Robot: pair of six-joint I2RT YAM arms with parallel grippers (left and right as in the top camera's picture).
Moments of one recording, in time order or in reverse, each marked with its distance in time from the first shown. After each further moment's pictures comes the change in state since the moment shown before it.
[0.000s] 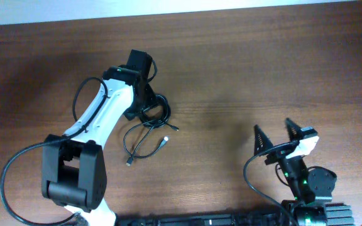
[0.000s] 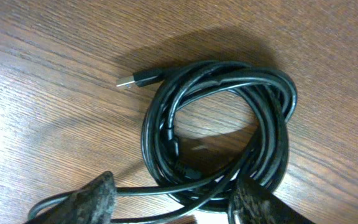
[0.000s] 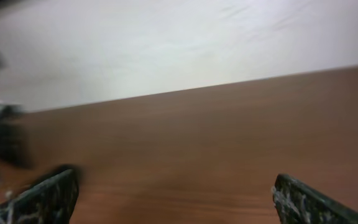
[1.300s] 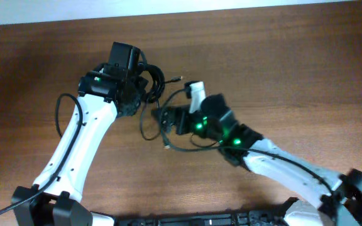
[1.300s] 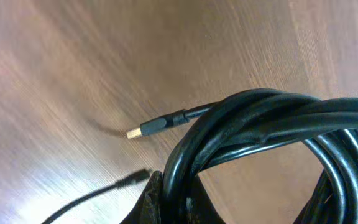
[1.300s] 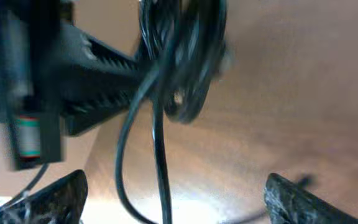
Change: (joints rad) left arm 0.003 -0.259 0.032 -0.030 -0.022 -0.608; right arm 0.821 1.444 0.747 0.348 0.125 0.536
